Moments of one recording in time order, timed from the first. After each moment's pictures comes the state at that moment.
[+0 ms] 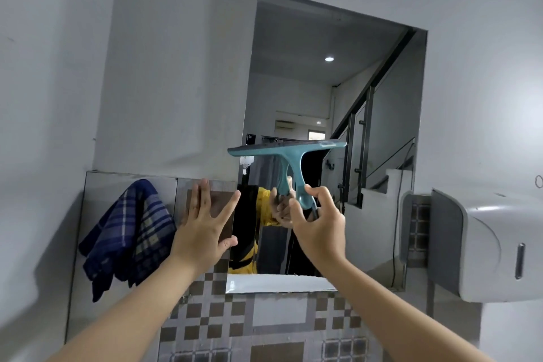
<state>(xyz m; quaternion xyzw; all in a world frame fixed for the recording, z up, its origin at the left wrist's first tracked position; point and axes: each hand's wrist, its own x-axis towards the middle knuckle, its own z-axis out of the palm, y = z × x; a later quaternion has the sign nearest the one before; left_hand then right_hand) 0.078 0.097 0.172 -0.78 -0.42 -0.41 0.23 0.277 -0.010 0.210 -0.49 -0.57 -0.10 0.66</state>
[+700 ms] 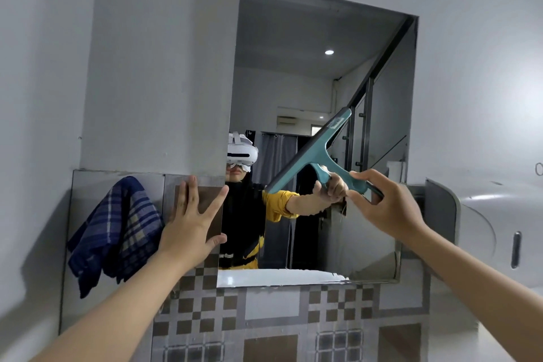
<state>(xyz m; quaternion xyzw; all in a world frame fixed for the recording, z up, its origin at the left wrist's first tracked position) 0.081 0.089 0.176 -0.78 -0.47 -0.35 0.23 0.422 -0.038 0.244 -0.53 -0.64 -0.29 0.48</state>
